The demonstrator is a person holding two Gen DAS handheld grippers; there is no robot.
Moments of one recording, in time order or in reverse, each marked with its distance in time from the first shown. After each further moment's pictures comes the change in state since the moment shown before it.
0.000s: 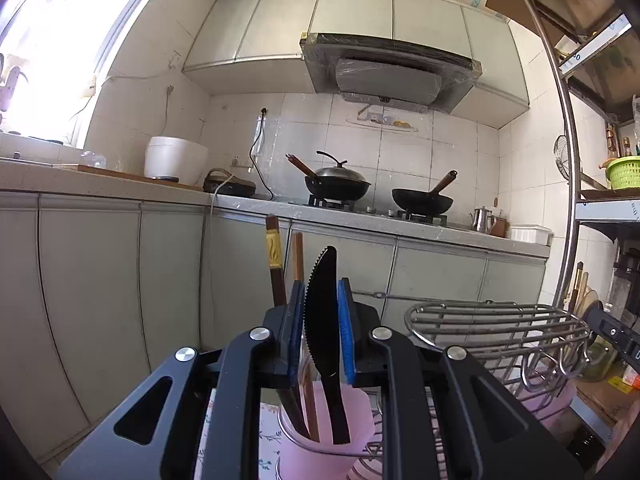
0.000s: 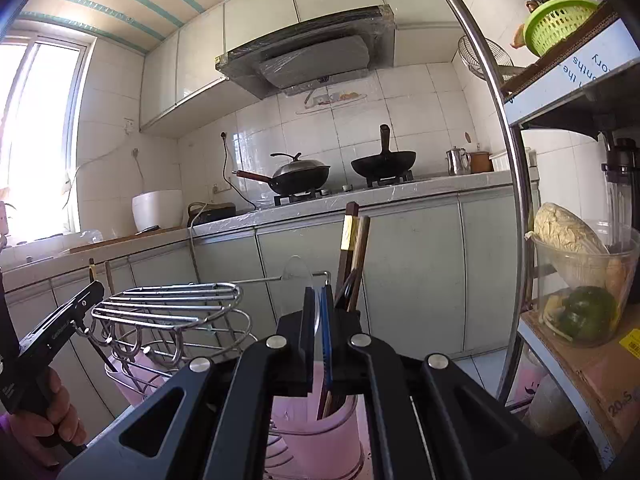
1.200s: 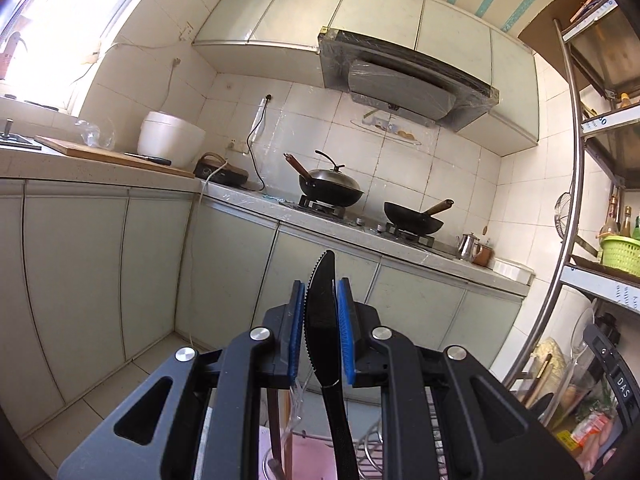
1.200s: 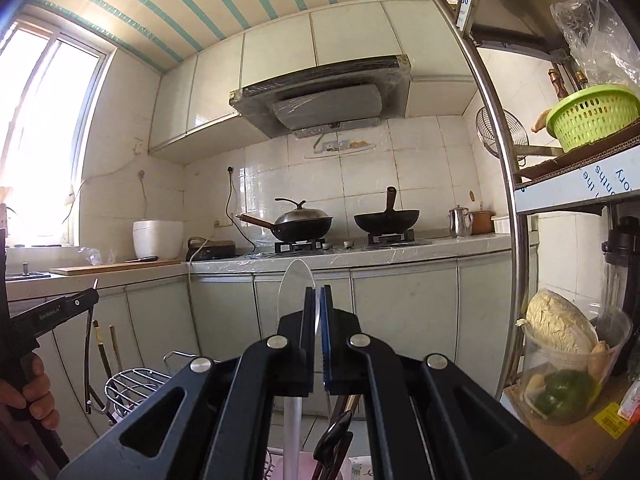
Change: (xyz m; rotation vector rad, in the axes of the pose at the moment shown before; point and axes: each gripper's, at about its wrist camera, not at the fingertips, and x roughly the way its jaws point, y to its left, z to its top) left arm 0.014 0.020 0.079 -0.144 0.035 -0.046; right arm -0.011 0.015 0.074 -0.092 -0.146 -0.012
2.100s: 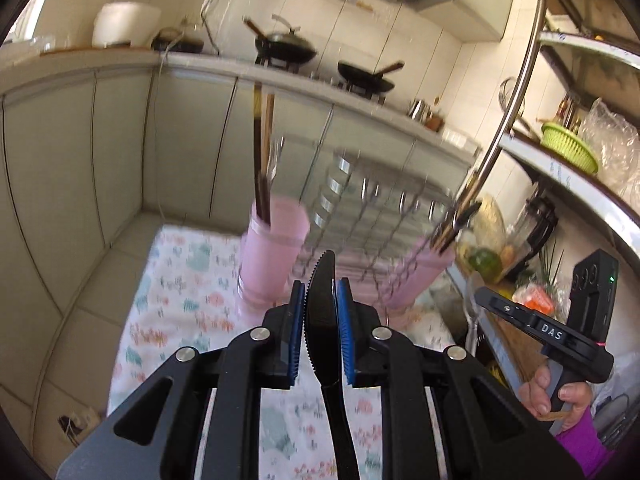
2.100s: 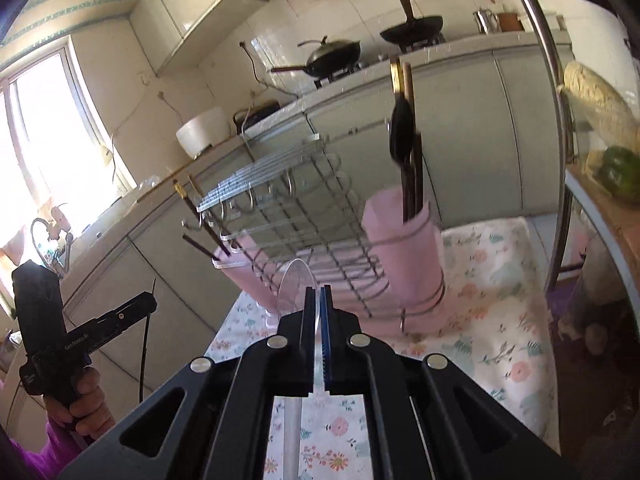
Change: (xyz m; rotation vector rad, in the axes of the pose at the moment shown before) left arm -0.104 0.018 -0.061 0.032 0.499 -0.200; right arm -0.060 0.004 -0.076 0.314 0.579 0.246
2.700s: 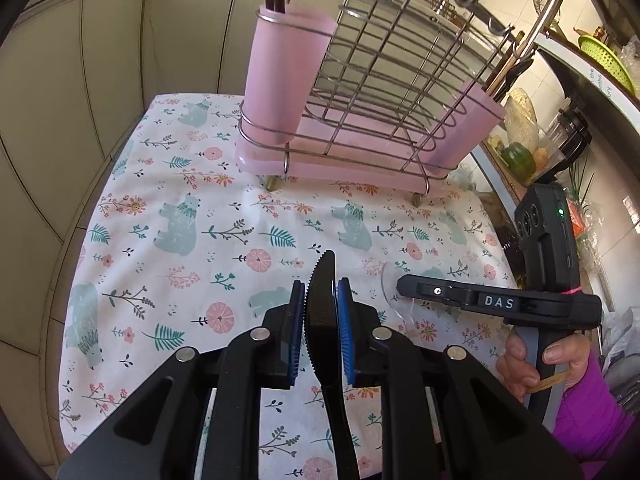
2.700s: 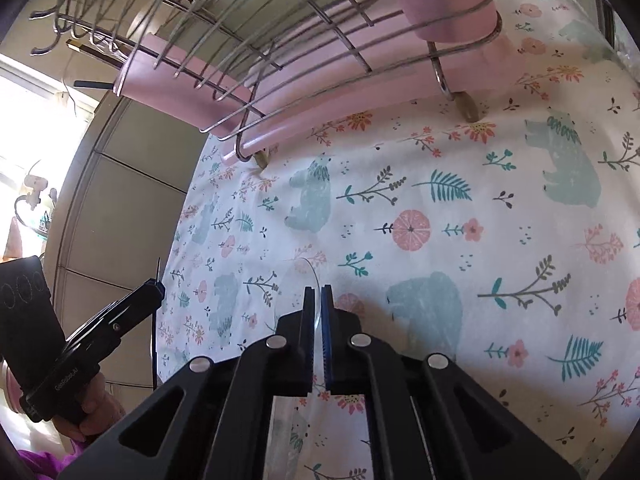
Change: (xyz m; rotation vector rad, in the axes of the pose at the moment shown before) left arm 0.057 0.016 -0.096 -0.011 0.405 0.043; right arm 0.128 -0.028 -0.118 0.208 0.587 0.072
